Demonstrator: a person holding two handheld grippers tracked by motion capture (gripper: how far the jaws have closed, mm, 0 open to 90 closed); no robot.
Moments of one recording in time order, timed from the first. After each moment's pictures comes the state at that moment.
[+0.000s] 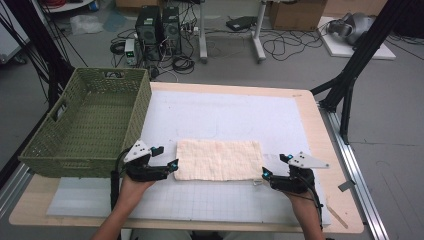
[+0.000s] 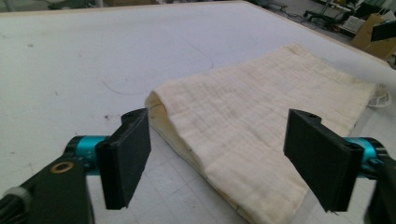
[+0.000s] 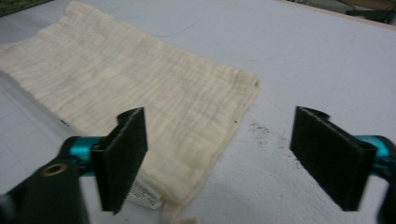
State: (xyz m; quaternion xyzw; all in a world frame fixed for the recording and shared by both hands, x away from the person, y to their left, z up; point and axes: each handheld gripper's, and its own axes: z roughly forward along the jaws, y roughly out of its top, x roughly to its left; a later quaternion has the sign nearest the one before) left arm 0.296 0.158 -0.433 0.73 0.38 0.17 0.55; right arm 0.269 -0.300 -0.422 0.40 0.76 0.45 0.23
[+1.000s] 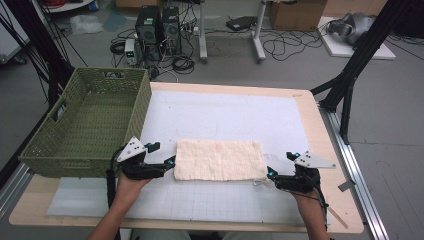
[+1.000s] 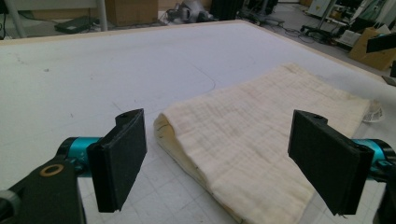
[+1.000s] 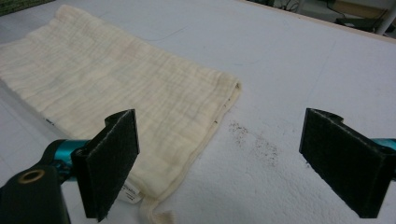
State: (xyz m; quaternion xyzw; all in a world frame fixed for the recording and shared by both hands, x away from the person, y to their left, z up) left arm 0.297 0.165 -0.425 0.72 0.37 0.18 0.56; right arm 0.270 -0.313 -0.420 0.40 0.76 0.45 0.25
